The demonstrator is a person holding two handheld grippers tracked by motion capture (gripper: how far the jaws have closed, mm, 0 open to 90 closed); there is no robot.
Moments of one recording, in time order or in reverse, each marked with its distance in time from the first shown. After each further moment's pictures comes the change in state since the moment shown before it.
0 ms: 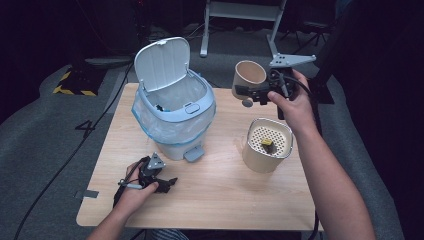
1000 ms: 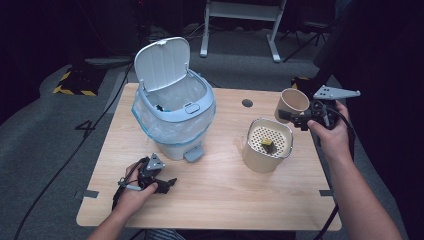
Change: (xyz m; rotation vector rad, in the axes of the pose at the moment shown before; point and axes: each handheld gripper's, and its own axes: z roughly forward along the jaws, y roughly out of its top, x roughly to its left) left arm 0.000 -0.002 -0.002 0.000 -0.001 -0.003; right arm -0.034 -0.095 -0.091 0.063 -0.163 0.077
